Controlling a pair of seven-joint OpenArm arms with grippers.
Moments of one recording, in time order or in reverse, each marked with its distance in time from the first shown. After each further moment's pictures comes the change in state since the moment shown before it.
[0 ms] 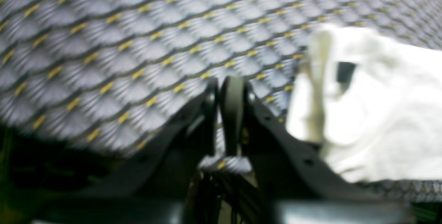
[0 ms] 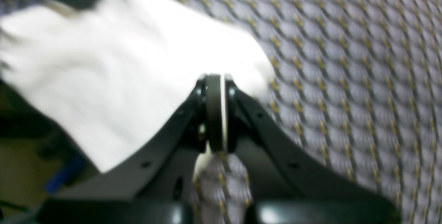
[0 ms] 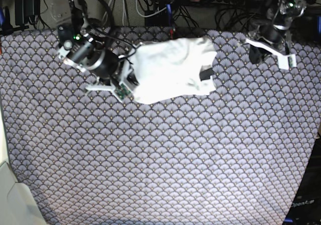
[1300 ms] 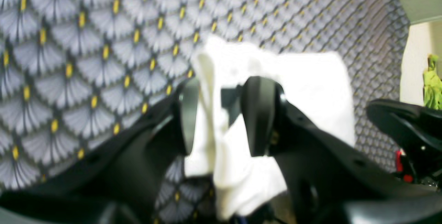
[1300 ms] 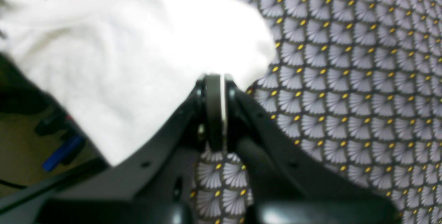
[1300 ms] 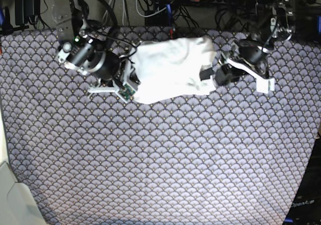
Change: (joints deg) left arm -10.6 -1.1 8.3 -4.5 -11.6 0.2 6.0; right arm 1.7 -2.1 0.8 1.3 0.2 5.1 -4.2
